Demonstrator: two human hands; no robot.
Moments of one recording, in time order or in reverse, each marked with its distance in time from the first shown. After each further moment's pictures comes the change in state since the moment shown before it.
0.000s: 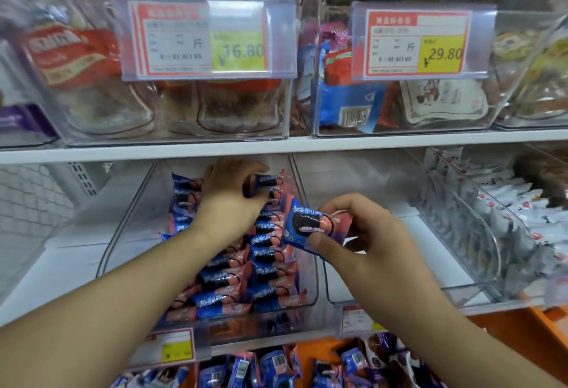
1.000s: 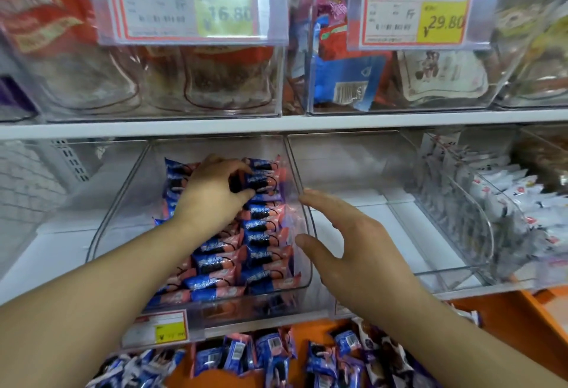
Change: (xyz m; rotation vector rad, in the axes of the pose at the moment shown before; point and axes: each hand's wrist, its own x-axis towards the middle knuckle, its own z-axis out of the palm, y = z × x) left_hand -0.007 -0.030 0.003 0.128 -0.084 0.026; right_hand -0.002 0.016 0.007 -0.390 -0.114 -0.083
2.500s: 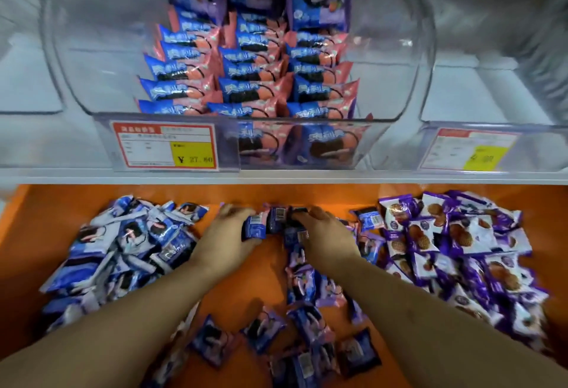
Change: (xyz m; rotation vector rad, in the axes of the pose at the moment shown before) left_hand -0.269 -0.097 0.156 -0.067 -0.591 -0.389; right_hand -0.078 0.170 0.264 -0.382 -0.540 0.114
